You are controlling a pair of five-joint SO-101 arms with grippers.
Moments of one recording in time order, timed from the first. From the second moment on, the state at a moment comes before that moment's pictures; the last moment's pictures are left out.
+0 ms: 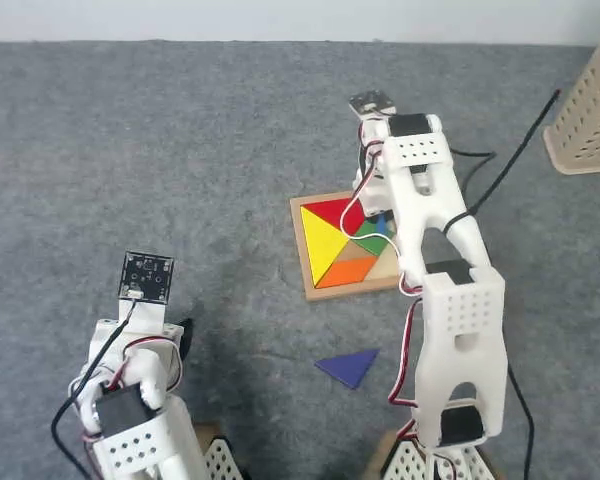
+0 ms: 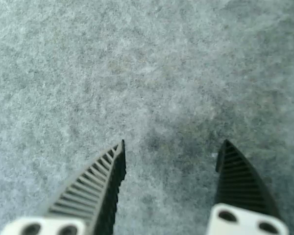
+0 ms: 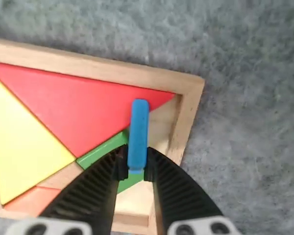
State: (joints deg) left arm -28.1 -103.4 97.1 73.3 -22.1; right arm -13.6 41.8 -31.8 84.9 9.6
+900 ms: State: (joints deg) left arm -28.1 -103.4 97.1 73.3 -22.1; right arm -8.2 41.8 -32.2 84.9 9.3
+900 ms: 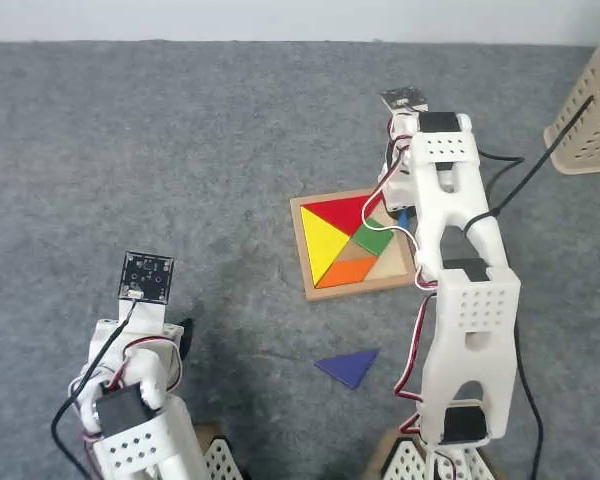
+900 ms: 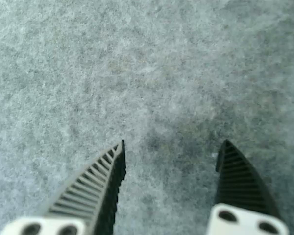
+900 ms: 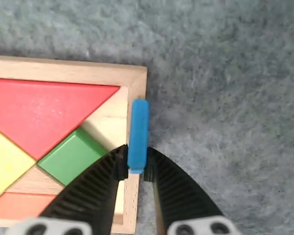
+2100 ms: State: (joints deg) left arm -28.1 -103.4 97.1 73.3 -22.1; right arm -11.5 41.8 -32.2 83.6 9.8
